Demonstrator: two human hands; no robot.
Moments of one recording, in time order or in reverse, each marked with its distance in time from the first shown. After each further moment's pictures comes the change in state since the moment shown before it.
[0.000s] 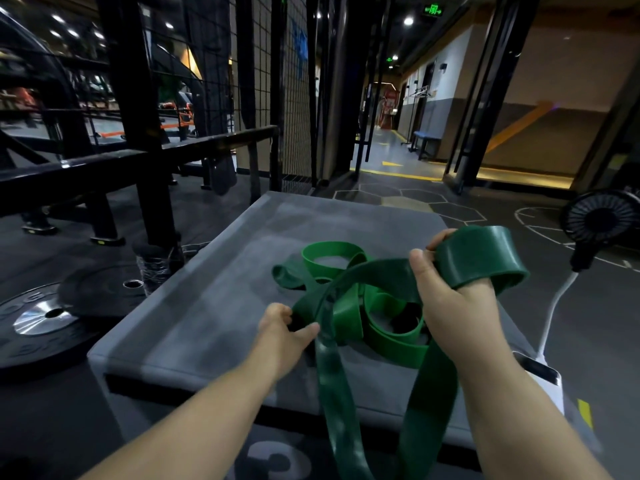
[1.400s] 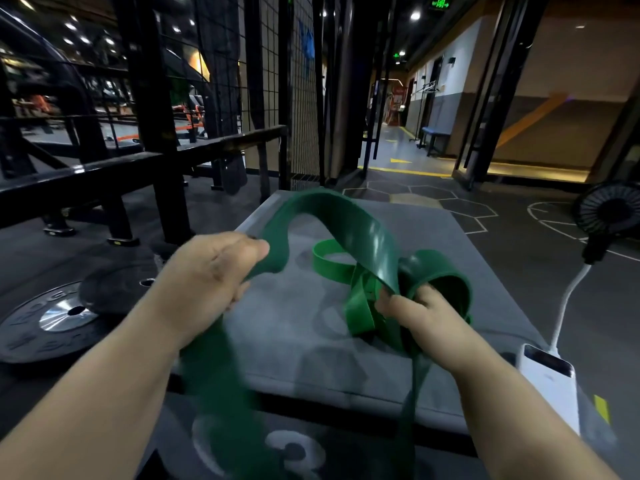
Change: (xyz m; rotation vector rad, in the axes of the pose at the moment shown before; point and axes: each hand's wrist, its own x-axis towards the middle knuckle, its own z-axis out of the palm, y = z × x) left_hand -0.077 0.103 -0.124 0.026 -0.005 0.450; right_hand -0.009 0.010 0.004 -0.195 -0.526 0.313
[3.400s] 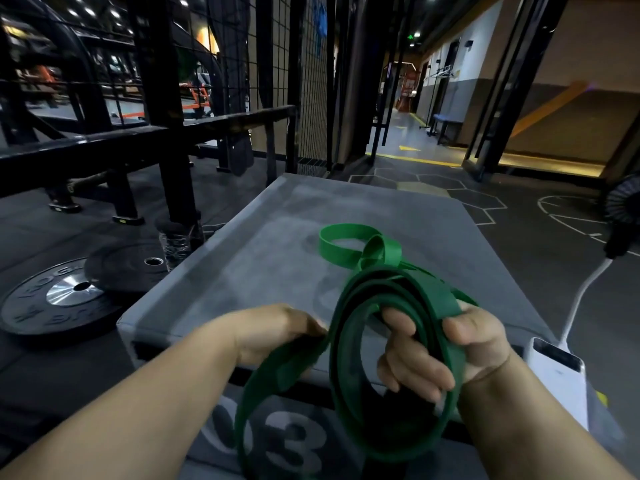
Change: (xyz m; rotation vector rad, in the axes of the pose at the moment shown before) left_hand 0.006 -0.082 0.060 -0.280 -0.755 -0.633; right_hand -0.003 0.029 0.007 0.893 -0.863 -0.078
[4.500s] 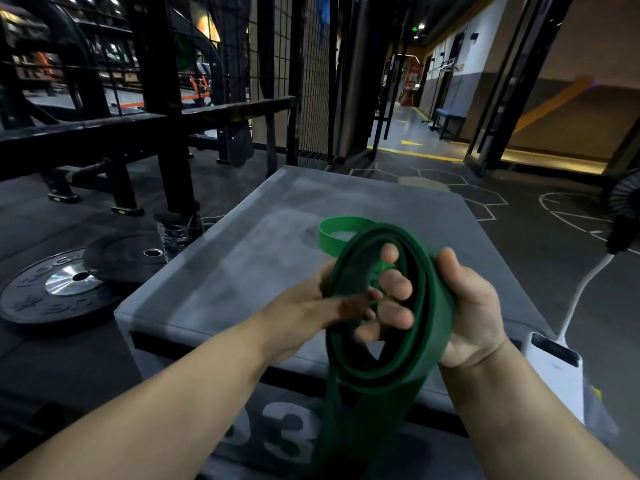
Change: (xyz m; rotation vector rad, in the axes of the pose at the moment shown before) left_hand -0.007 0.026 0.051 -0.251 -0.201 0.665; right_hand 0.016 -0.013 0.011 0.285 -0.026 -0.085
